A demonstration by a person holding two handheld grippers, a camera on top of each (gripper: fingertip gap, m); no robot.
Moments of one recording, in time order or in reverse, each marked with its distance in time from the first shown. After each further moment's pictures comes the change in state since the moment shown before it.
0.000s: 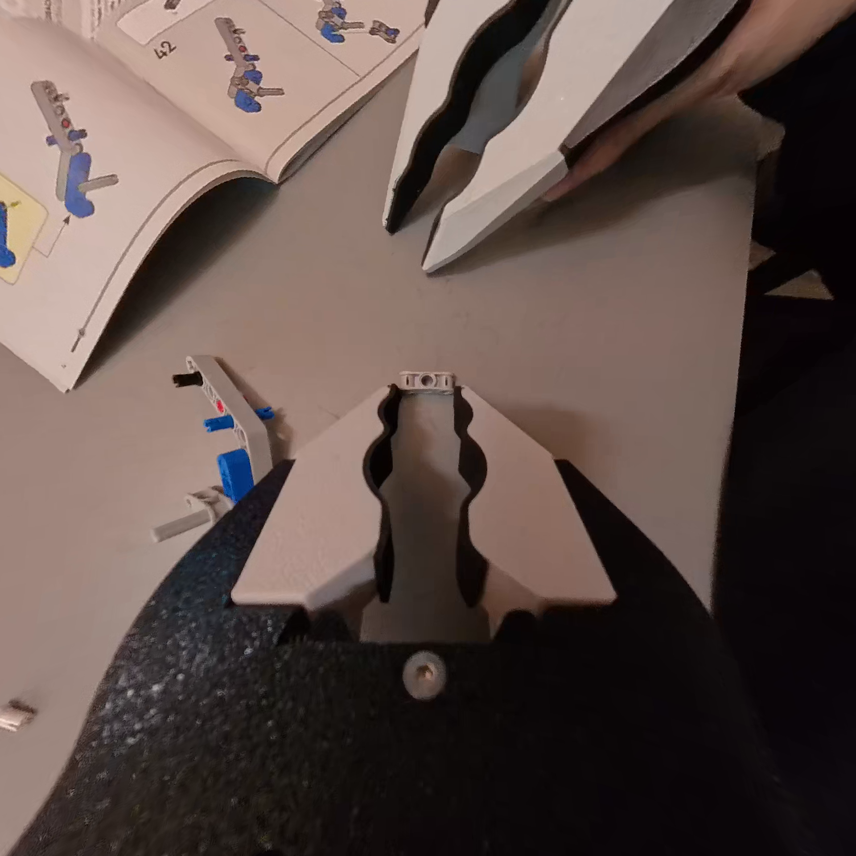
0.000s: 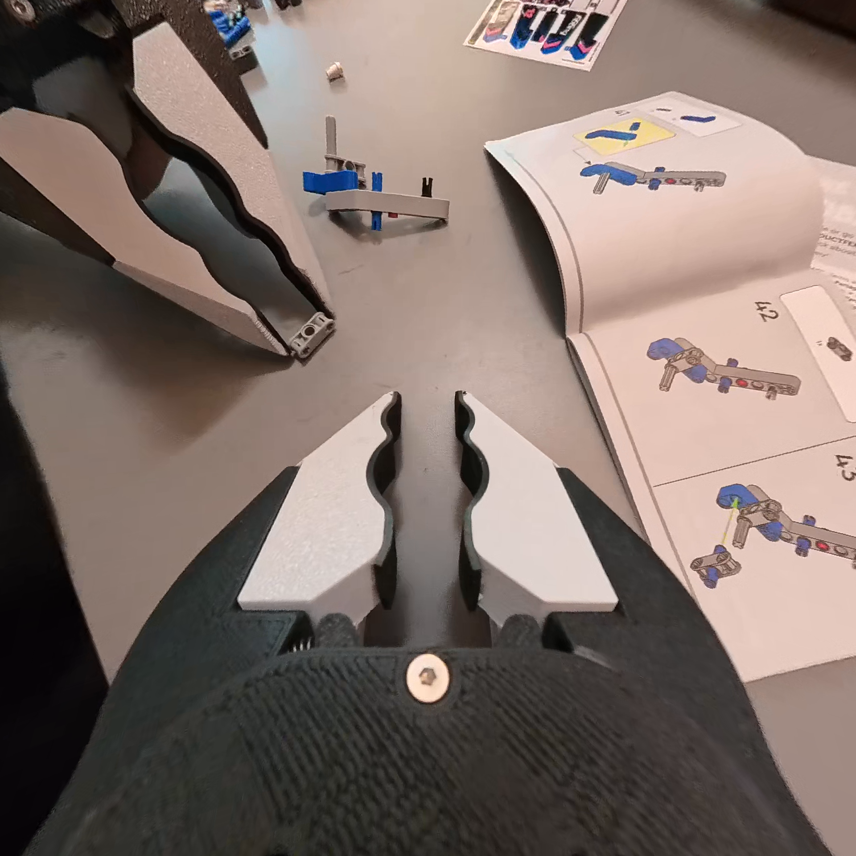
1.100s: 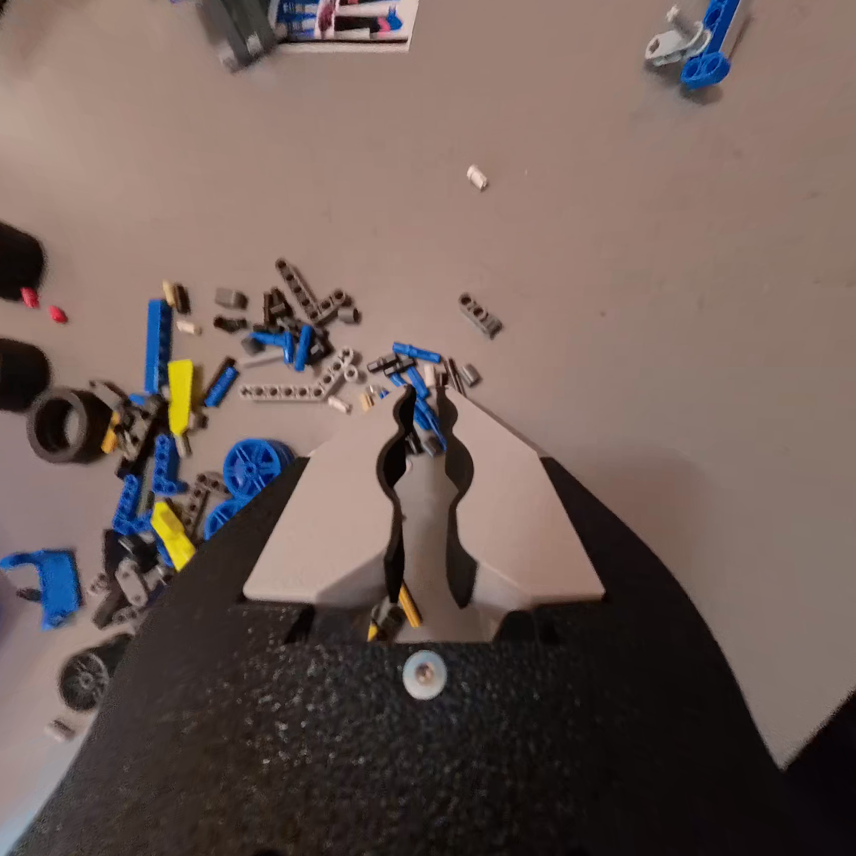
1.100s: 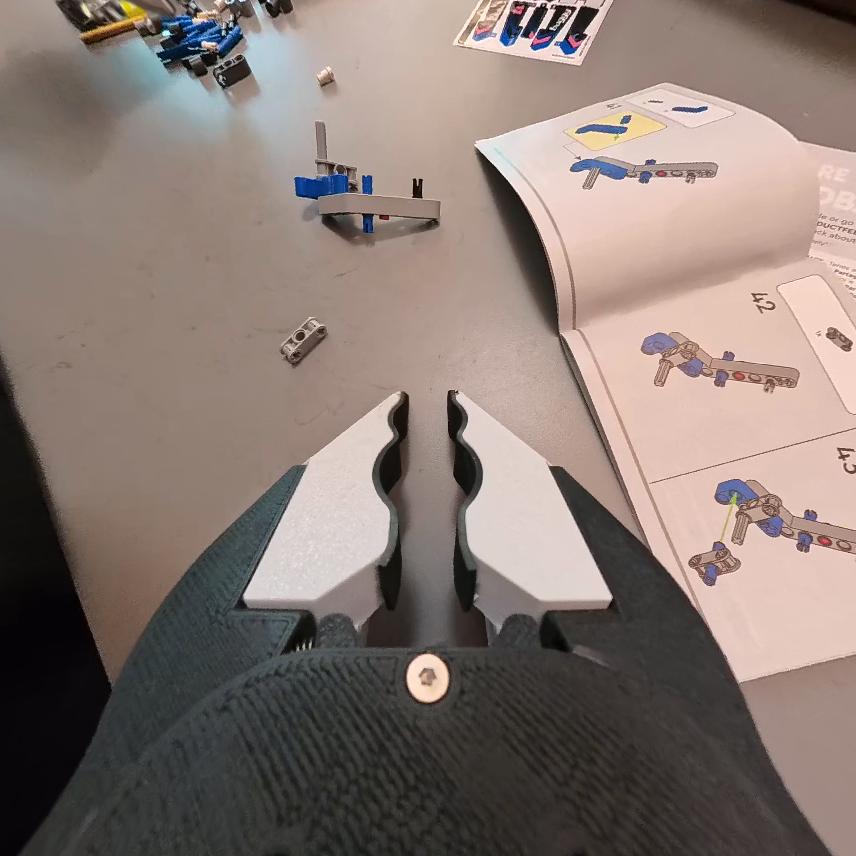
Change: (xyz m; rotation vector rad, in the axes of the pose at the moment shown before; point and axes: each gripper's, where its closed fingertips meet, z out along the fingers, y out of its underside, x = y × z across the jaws) left arm -0.121 0.136 -0.171 -0.147 -0.469 -0.122; right arm 0.003 0.000 0.001 0.001 -0.003 0.028
